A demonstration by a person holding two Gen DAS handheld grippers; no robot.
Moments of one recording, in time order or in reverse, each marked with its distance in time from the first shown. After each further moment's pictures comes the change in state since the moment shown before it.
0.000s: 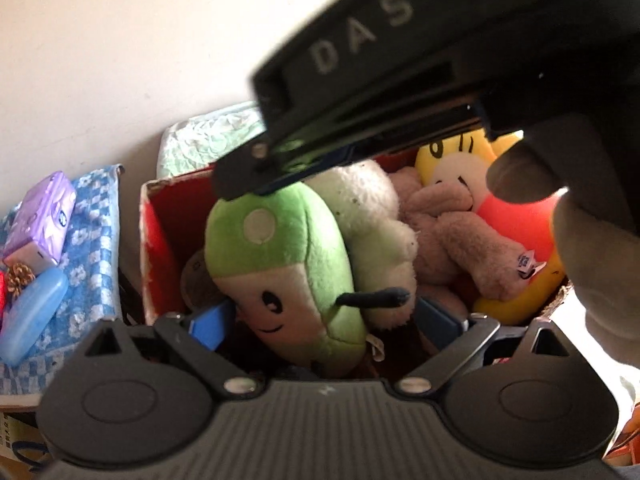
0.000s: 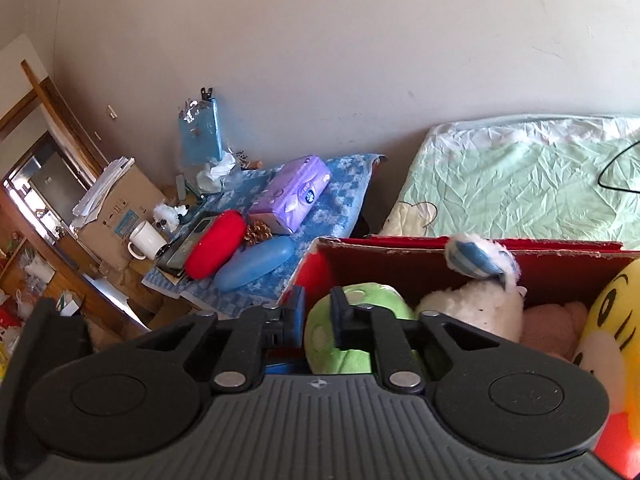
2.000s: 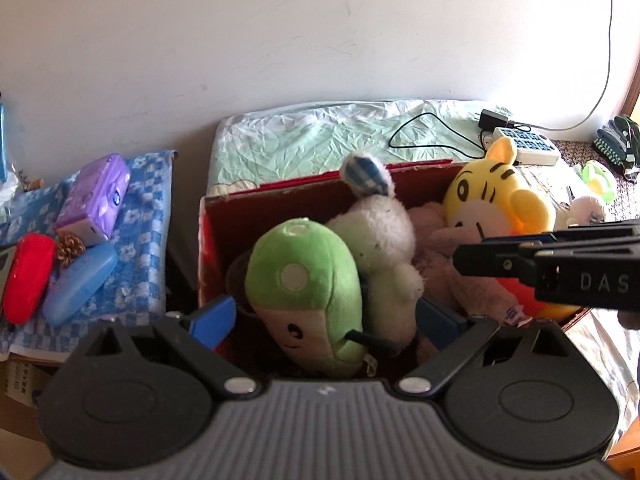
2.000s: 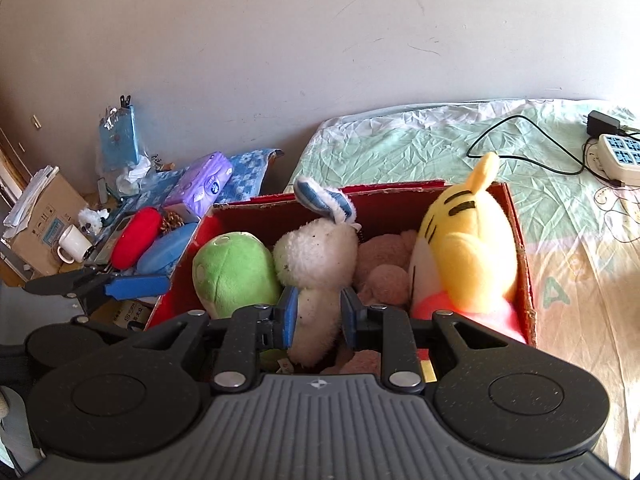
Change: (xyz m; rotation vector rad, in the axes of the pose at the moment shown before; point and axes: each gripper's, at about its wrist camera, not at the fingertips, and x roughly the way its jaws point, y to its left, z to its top) left arm -0.024 -0.011 0.035 -0.116 0.053 0.163; right arm -0.076 -0.021 -0.047 0.050 -0.022 -0.285
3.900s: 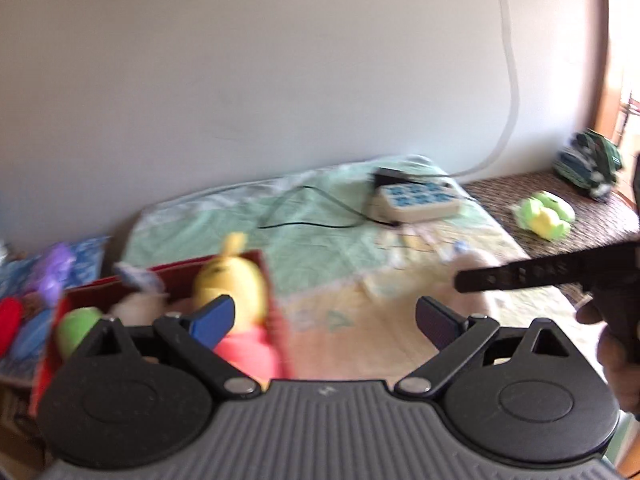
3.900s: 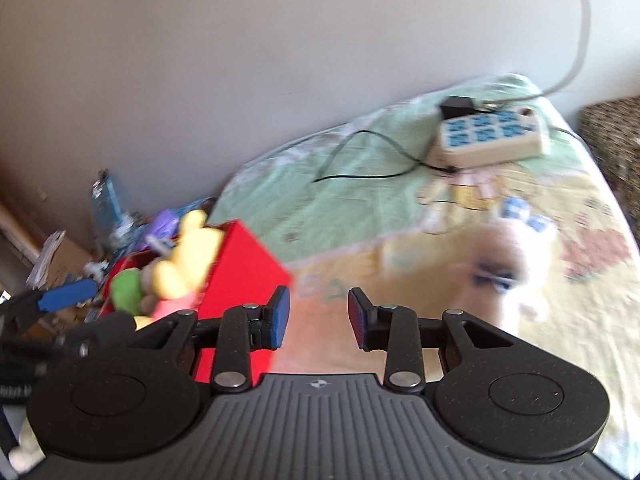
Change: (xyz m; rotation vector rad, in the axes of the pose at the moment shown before) left arm -0.034 -0.269 0.036 0.088 -0.173 -0.010; right arm -0.135 -0.266 -0.018 0.207 -0.064 0.044
